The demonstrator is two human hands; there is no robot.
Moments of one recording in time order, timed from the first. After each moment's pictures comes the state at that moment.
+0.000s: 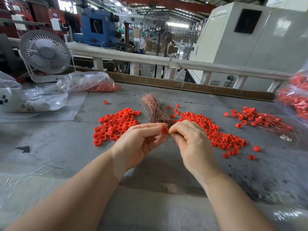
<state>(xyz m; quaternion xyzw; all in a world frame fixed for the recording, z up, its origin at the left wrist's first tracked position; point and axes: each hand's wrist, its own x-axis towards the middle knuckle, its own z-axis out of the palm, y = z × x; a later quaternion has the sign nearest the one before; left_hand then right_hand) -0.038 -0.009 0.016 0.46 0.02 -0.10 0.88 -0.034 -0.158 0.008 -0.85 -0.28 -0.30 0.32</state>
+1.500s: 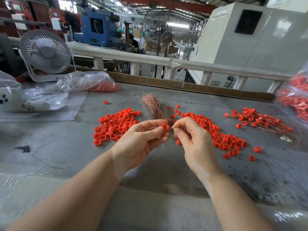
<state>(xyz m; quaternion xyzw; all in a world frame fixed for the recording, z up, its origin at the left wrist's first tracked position) -0.037 -0.007 0.013 0.46 -0.03 -0.10 0.88 -0.031 -0.155 0.005 -0.80 -0.23 -0.21 0.51</state>
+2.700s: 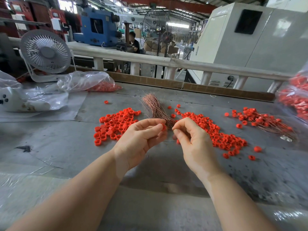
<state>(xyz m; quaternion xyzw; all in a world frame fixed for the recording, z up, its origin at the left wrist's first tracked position) -0.035 -0.009 0.010 0.49 -0.02 -0.04 0.87 -0.033 -0.157 0.005 -0.82 -0.21 -0.23 0.47</state>
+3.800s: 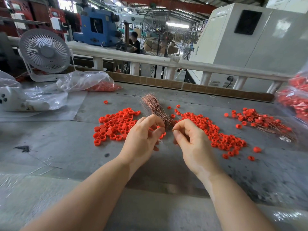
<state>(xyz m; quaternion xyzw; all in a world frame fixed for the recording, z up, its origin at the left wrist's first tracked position) -0.036 -0.012 0.002 0.81 -0.12 0.20 0.55 -0.036 -0.156 0.007 -0.84 -0.18 -0.19 0.47</state>
